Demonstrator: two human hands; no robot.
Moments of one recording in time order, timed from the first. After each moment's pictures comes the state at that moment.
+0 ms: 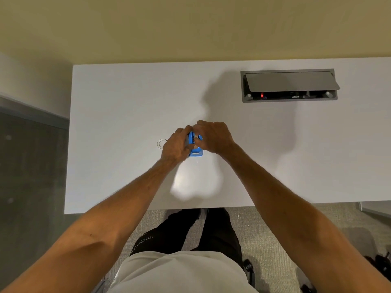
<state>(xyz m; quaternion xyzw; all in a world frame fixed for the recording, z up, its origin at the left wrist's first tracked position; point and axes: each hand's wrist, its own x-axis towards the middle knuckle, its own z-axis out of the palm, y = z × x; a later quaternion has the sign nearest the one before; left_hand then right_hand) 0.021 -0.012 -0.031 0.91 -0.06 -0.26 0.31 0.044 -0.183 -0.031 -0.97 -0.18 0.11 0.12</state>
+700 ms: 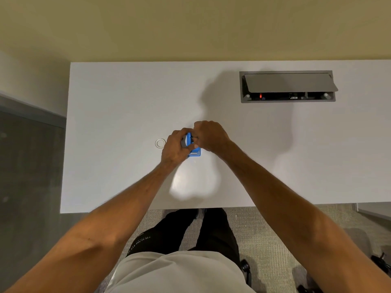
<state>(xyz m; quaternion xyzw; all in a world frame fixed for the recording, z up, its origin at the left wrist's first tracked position) 0.013 -0.017 -0.039 0.88 0.04 -0.24 0.40 0.051 -0.176 -0.021 -0.96 -0.16 0.19 0.13</state>
